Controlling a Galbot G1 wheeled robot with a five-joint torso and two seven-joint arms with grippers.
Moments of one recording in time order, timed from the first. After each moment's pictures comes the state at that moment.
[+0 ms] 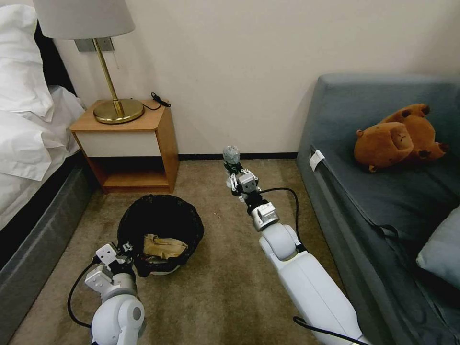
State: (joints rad) left arm 1.46 -1.56 -0.66 -1.97 -0.49 0.21 -0.37; right arm -0.84 1.38 -0.01 1.60 0.15 0.15 0.07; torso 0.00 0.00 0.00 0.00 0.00
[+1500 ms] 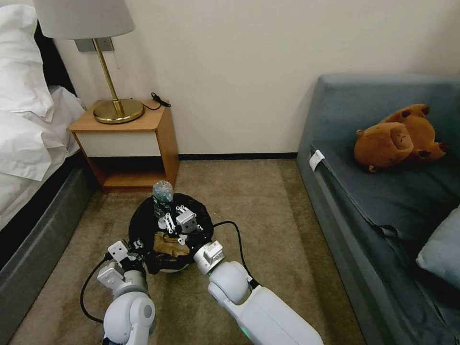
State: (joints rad) left arm 1.44 -1.59 -0.61 -1.97 -0.47 0.21 -0.38; right arm -0.91 1.47 -0.30 1.56 0.13 0.23 0.07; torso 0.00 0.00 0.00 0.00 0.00
